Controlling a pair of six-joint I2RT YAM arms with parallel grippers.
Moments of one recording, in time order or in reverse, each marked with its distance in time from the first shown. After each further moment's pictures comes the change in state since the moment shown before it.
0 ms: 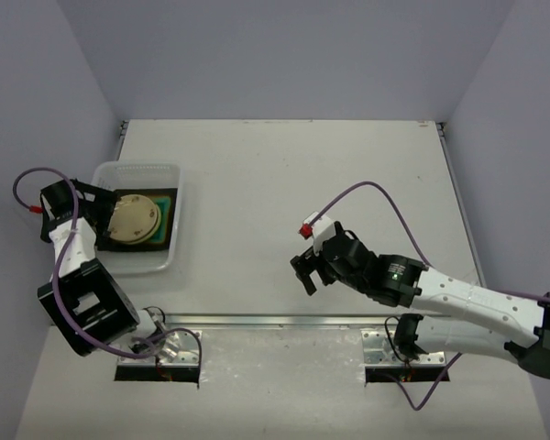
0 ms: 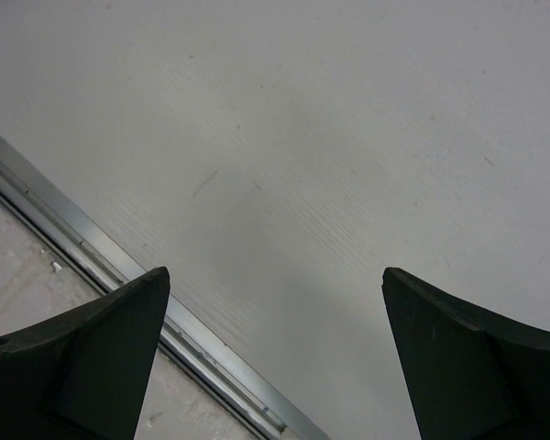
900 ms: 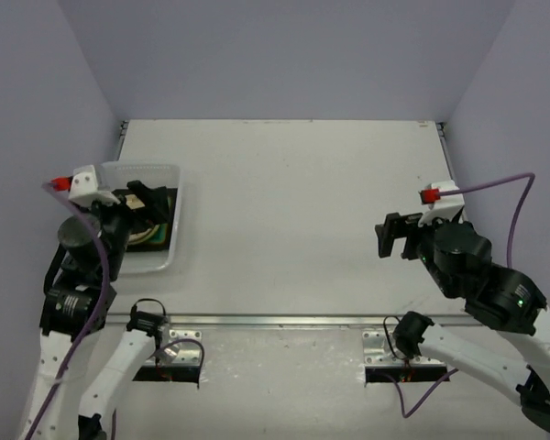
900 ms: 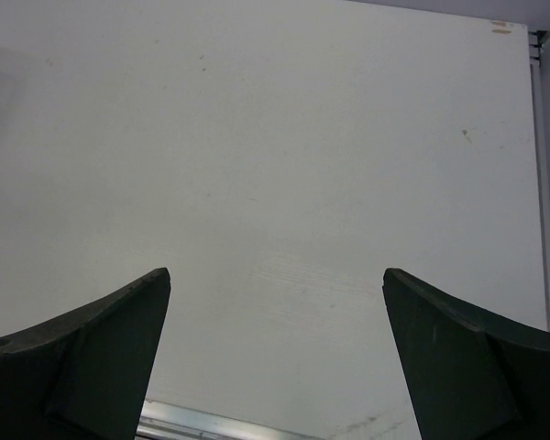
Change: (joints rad) left arm -0.819 -0.772 0.145 -0.226 -0.334 0.448; right arm -0.274 -0.353 0.348 -0.443 0.283 0.045
